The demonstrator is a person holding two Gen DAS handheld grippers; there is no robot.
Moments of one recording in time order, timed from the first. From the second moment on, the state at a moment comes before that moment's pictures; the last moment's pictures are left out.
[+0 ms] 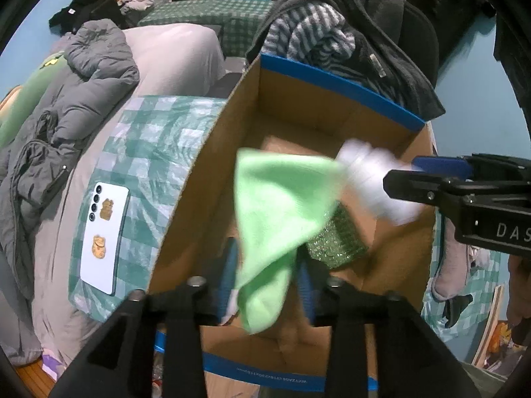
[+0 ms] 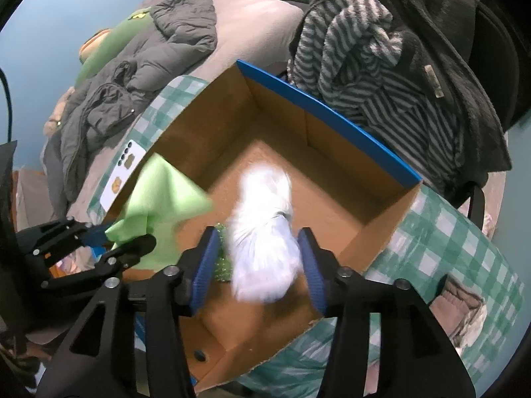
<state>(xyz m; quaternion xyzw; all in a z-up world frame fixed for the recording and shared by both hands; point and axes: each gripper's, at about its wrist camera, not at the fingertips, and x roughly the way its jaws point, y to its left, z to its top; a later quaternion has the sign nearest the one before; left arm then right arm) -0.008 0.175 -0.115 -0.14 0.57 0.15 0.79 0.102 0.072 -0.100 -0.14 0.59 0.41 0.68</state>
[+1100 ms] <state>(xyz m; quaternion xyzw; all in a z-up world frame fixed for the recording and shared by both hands) -0.003 0.084 -0.065 -0.11 0.57 0.10 0.81 0.093 -0.038 -0.063 -0.12 0.59 0.35 0.72</state>
